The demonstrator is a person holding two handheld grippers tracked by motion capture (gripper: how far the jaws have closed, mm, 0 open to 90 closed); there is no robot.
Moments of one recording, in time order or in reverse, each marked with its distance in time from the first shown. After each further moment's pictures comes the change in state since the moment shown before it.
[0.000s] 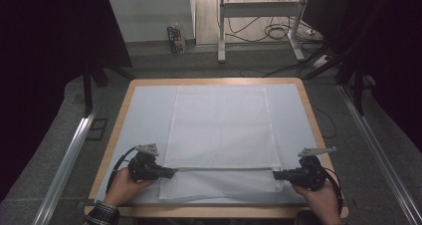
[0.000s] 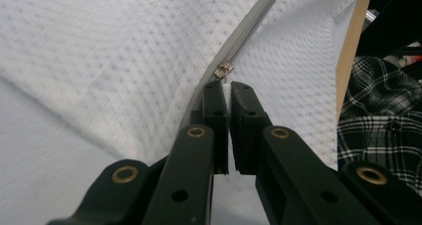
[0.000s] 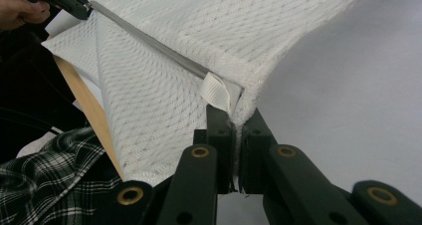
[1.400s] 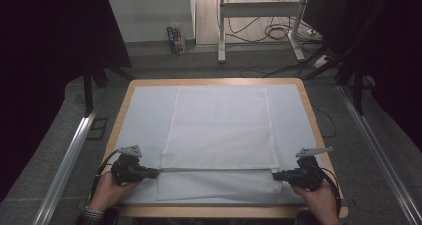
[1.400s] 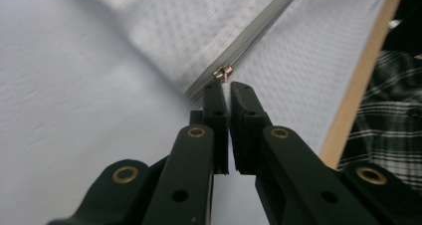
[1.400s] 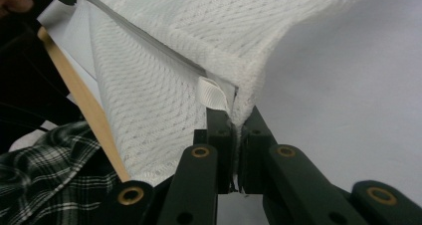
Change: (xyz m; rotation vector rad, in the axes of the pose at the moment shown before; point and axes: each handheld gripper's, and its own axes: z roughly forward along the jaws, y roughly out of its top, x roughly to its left) left arm 0.011 -0.032 -0.028 -0.011 0.087 -0.078; right arm 0.003 0.001 0.004 0.026 -0.014 -0.015
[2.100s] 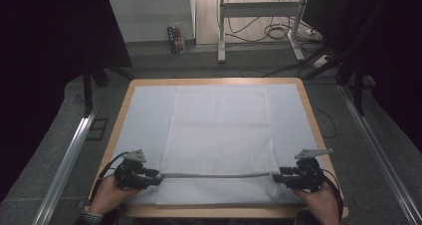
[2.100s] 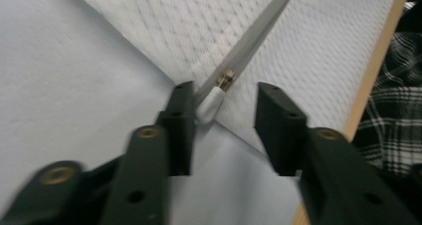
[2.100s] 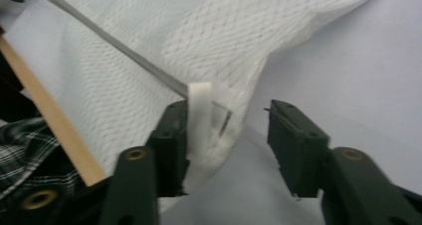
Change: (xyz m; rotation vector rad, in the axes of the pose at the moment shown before) left arm -0.014 -0.001 0.011 0.014 0.048 0.059; right arm 0.002 -0.002 -0.001 0.003 -0.134 -0.057
